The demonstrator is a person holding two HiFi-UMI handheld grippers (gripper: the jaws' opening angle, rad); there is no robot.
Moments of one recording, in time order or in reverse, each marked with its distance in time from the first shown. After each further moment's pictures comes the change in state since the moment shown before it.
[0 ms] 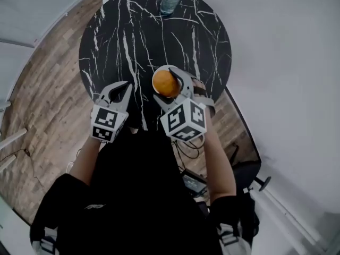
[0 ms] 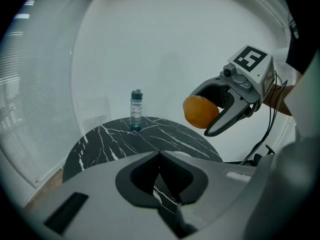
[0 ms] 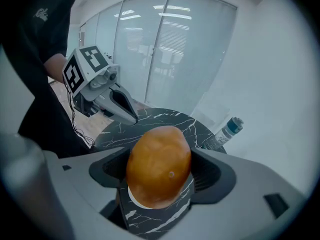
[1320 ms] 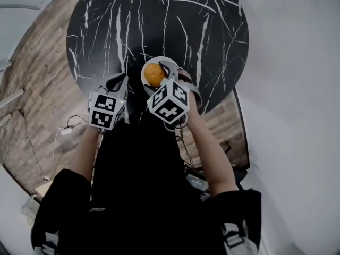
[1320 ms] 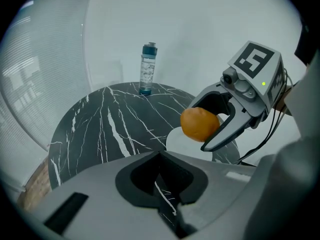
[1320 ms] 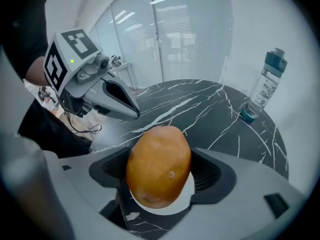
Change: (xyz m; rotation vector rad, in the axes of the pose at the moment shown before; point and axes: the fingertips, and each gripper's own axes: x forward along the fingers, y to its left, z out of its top) left arm 0.093 -0.011 -0.089 -0.209 0.321 0.156; right arm 0.117 0.024 -0.113 0.110 0.106 0.392
